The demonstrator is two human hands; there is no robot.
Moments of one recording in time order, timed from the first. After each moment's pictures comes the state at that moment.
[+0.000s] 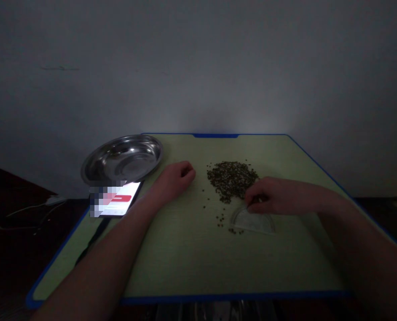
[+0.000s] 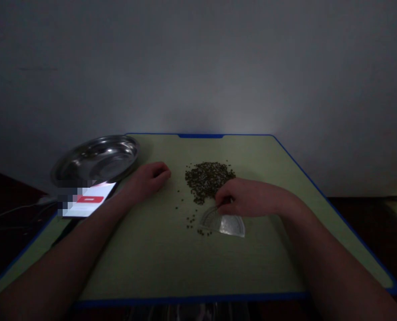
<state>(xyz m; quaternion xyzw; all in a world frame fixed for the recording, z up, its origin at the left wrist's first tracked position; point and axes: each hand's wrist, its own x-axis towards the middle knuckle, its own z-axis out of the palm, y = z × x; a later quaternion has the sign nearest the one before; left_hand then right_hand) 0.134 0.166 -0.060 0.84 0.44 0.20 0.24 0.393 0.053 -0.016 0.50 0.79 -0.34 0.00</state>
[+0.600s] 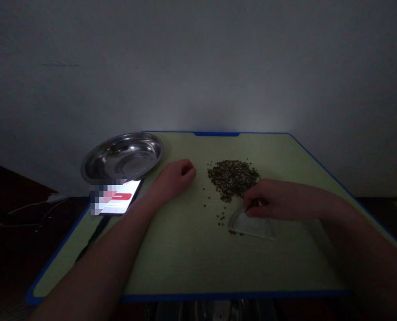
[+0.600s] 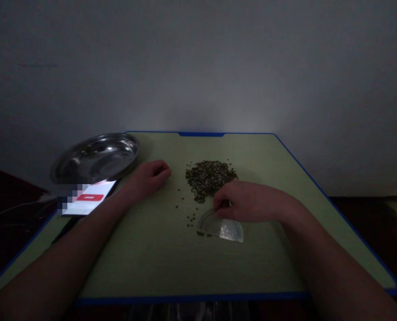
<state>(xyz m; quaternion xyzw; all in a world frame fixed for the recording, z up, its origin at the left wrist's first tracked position) 0.135 0.165 -0.058 0.84 0.44 0.21 0.24 0.382 0.045 -0.015 0.51 0.80 -0.32 0.01</state>
